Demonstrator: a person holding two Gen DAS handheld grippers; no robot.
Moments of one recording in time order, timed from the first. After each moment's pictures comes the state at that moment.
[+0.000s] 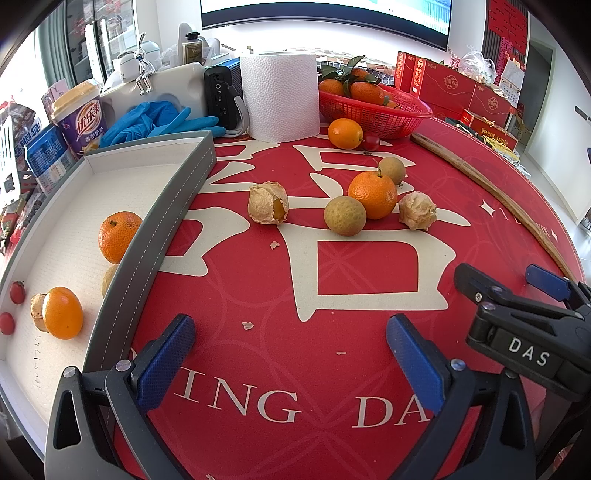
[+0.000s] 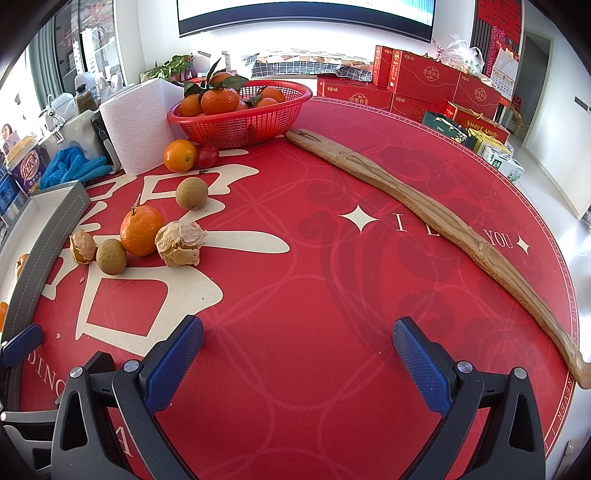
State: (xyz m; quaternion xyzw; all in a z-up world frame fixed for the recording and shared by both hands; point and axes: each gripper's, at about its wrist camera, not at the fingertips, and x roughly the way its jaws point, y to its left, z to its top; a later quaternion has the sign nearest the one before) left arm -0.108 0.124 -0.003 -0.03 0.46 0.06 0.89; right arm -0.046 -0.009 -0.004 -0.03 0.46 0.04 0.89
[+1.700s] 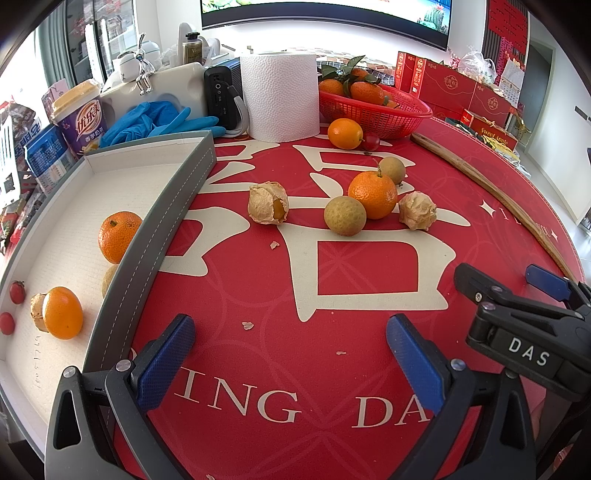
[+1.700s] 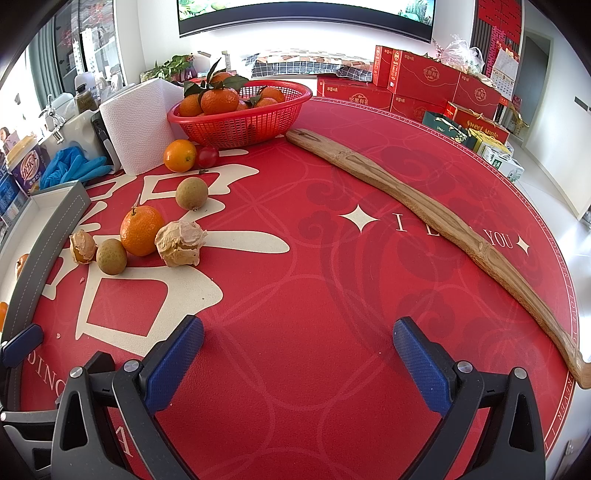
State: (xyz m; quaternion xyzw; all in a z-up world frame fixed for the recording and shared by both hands) left arm -0.108 0.125 -0.003 -0.03 0.46 0.06 0.89; right arm -0.046 -0.009 -0.004 -0.03 0.46 0.04 0.89
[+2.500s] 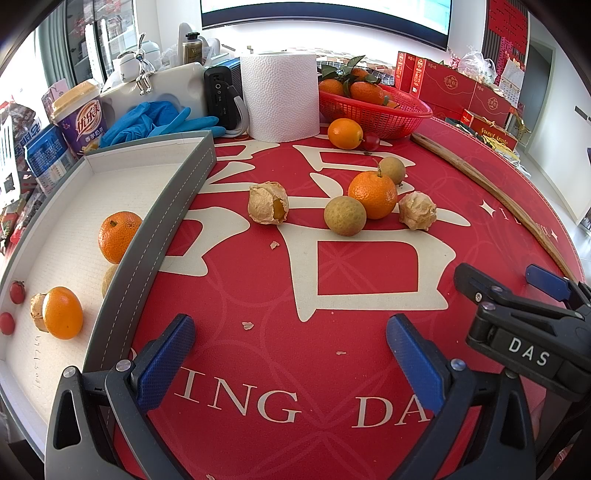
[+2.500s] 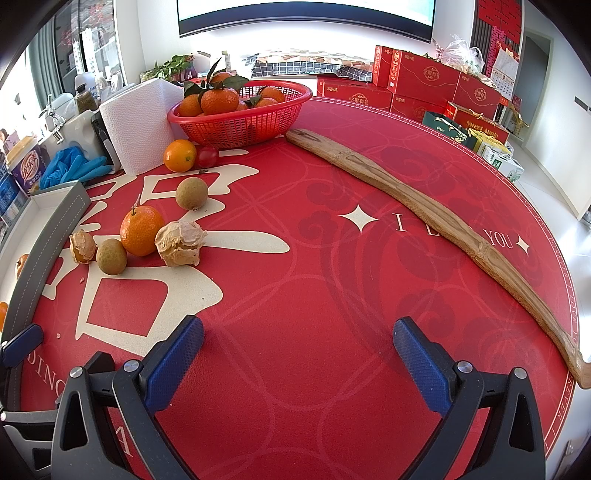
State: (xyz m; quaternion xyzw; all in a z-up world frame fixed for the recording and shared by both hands) left arm -0.108 0.124 -0.003 -0.03 0.46 0.06 0.89; right arm -0.046 -0.009 -0.004 -0.03 0.46 0.04 0.89
